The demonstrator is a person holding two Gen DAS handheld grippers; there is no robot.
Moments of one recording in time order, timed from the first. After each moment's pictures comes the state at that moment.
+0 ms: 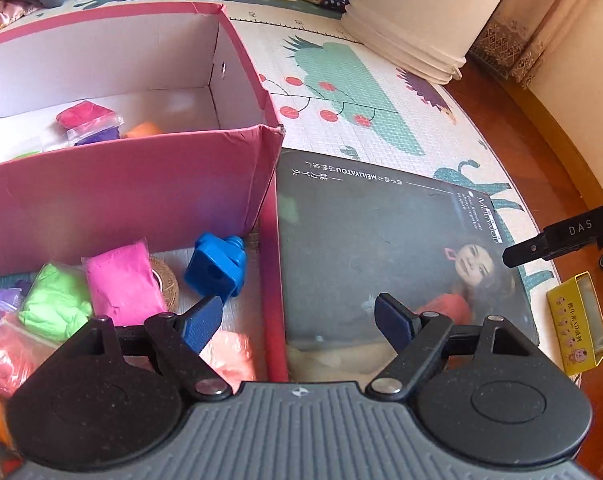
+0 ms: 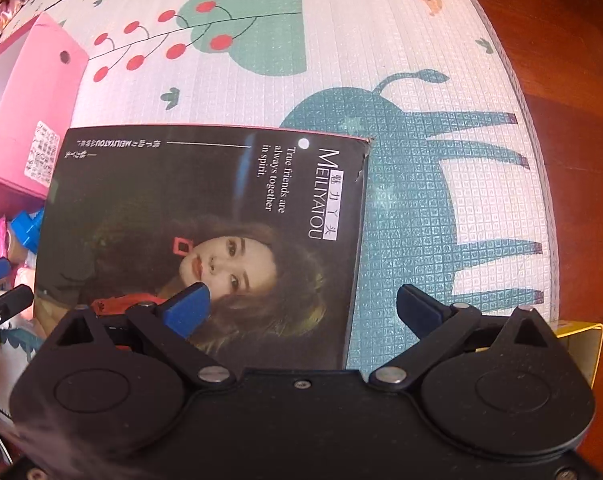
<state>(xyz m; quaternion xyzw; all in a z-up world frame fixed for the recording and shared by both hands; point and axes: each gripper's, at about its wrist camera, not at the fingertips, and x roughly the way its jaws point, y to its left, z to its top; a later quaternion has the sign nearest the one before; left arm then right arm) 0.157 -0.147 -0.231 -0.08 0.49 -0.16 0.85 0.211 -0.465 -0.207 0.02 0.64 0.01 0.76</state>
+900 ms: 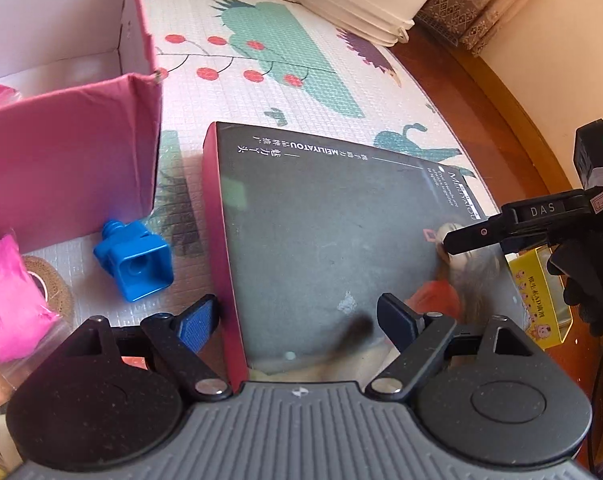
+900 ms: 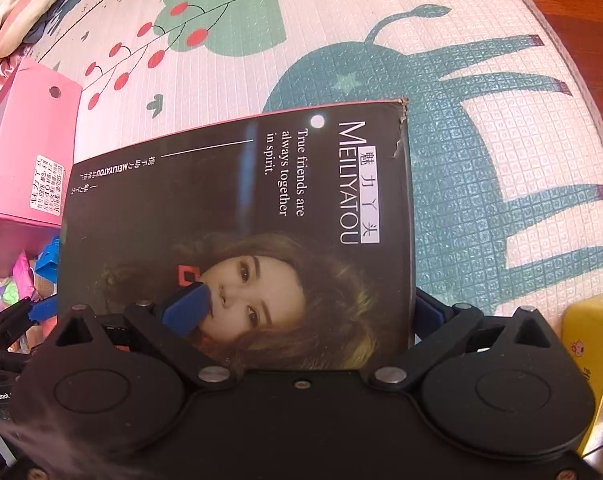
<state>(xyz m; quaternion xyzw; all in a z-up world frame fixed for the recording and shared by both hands) 0.170 -0.185 -0.245 -0.10 0.52 -0.25 0.81 0.204 -0.493 -0.239 0.14 0.64 0.04 0.75</state>
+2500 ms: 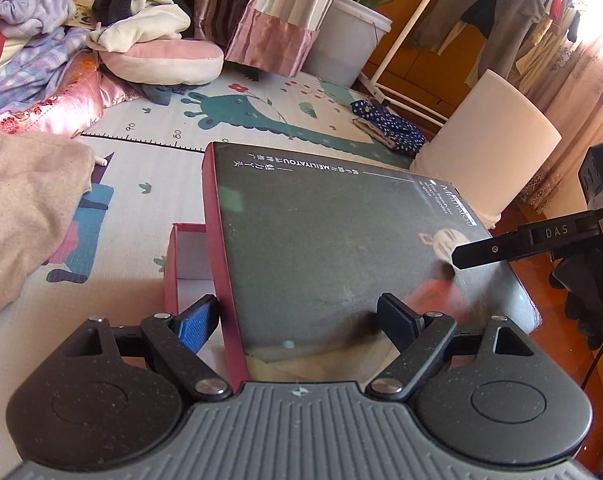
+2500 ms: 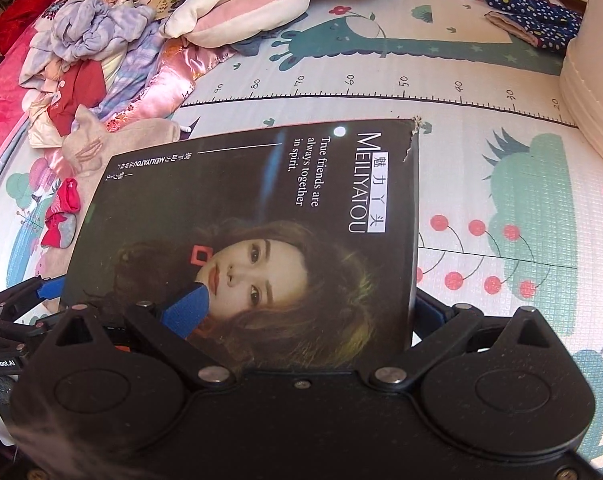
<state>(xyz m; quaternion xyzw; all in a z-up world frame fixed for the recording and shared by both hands) 0.222 0.100 -0.080 -0.15 0.40 -0.11 0.89 0.333 -0.207 -0.069 0.03 0.55 0.23 0.80</state>
